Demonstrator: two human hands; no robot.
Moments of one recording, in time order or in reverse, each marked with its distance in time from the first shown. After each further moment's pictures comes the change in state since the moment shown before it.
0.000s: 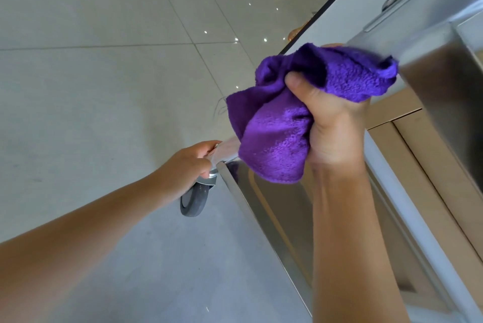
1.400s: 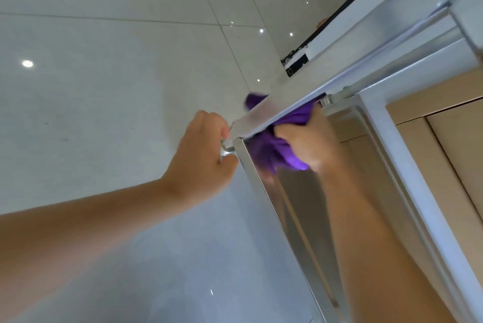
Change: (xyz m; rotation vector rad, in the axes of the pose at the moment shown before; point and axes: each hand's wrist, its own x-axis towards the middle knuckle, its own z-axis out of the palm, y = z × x) left_hand -0.040 0.002 0.036 0.406 0.536 0.393; right_hand -0.012 0.054 -0.034 -0.694 -0.380 0.315
